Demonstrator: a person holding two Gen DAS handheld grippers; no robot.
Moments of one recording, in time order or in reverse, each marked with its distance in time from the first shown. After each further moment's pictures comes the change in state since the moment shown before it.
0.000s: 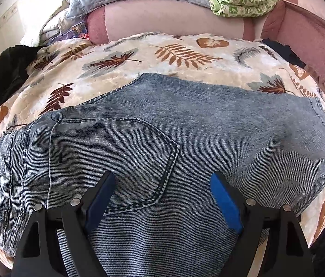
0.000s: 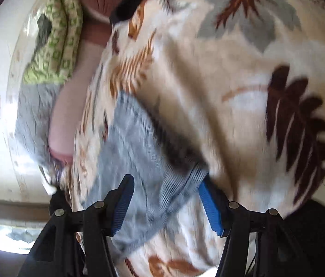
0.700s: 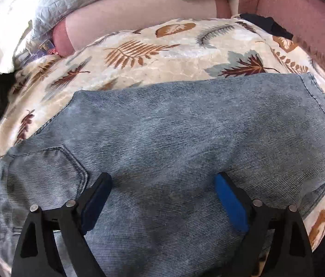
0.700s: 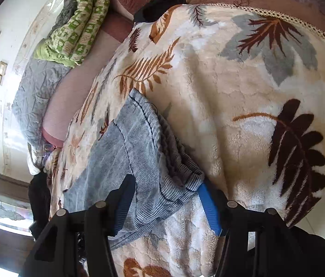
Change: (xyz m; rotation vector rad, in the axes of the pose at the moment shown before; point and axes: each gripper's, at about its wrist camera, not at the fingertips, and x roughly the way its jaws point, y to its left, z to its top) left arm 0.019 -0.097 0.024 0.142 0.079 0.030; right arm -0.002 0.018 -0.010 -0.219 -0.036 -0.059
